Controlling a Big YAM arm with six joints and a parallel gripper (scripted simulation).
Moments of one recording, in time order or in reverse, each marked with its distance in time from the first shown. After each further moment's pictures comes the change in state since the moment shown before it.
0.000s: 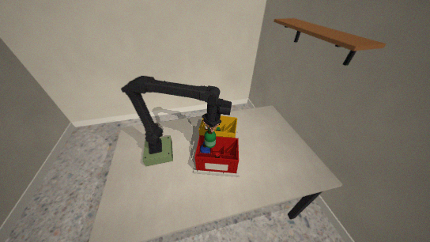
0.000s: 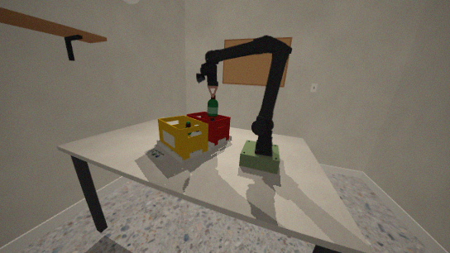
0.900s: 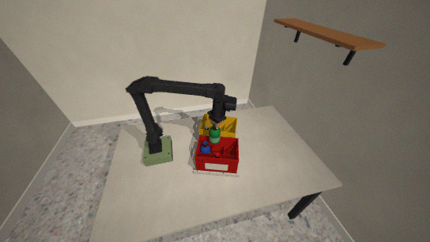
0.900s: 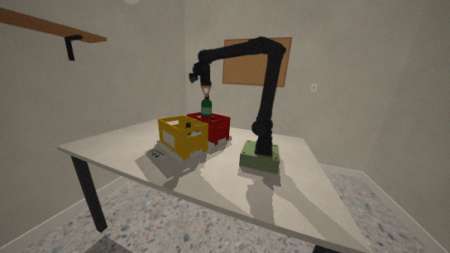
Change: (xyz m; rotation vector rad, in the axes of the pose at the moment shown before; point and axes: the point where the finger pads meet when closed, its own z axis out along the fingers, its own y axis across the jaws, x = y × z) arm -0.044 0.006 0.000 0.002 0.007 0.004
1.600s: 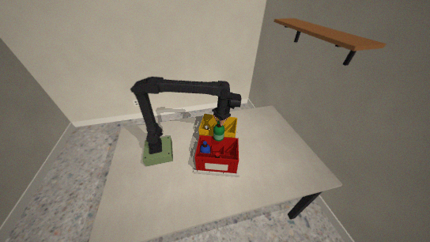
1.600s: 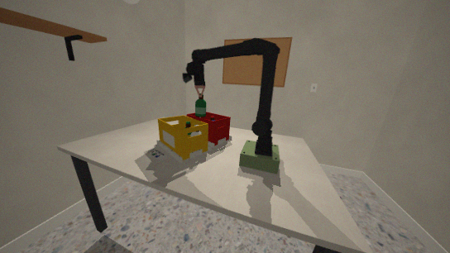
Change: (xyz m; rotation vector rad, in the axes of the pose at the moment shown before) arm -0.038 0.002 0.000 0.003 0.003 0.002
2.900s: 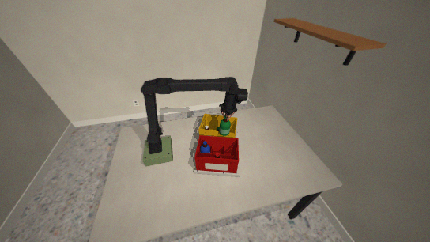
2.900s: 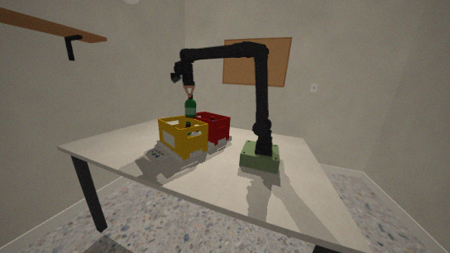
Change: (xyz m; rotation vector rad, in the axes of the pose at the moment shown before) arm -0.069 0.012 0.000 0.001 0.009 -0.003
